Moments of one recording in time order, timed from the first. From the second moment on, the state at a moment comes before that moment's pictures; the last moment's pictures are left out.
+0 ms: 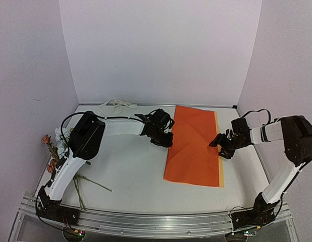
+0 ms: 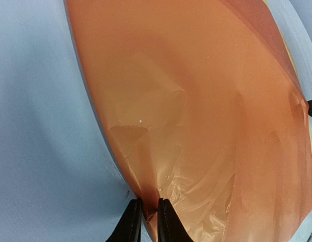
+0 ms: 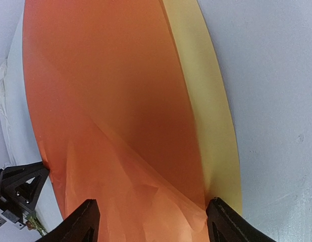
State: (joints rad) left arm -0.85 2.50 2.03 -0.45 0.16 -0.41; right arm 0.15 1.69 0.81 -0.10 -0.34 0.75
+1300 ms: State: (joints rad) left arm -0.82 2.37 1.87 -0.49 0.18 -0.49; right arm 0.16 1.46 1.13 -0.57 -0.31 0.62
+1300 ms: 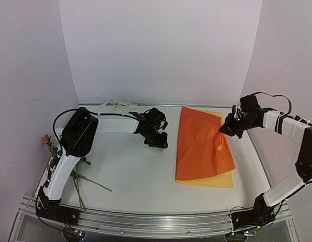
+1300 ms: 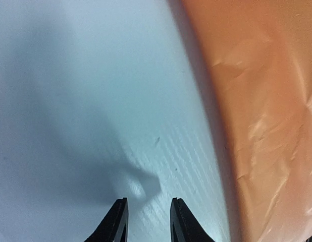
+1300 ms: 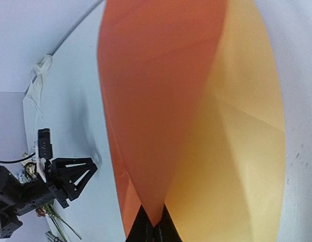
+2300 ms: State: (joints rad) left arm -0.45 1.84 1.27 -0.29 0.38 -0.73; right arm 0.84 2.16 2.29 -1.28 -0.06 0.66
